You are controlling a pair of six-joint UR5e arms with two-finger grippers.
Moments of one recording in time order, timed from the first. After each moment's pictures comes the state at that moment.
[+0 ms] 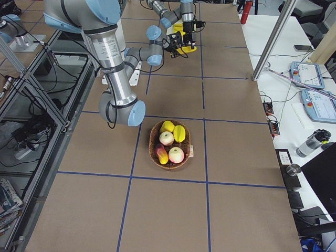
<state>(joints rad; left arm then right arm) -0.67 -2.22 -1.65 -2.24 -2.06 -1.84 0.37 -1.08 1.93 -1.01 1.48 1.27</state>
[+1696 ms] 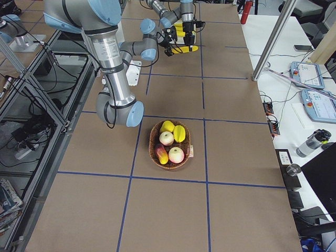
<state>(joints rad) -0.69 -2.19 -1.65 -2.22 -2.07 -1.81 0.33 -1.12 2.09 -1.15 1.47 1.30</state>
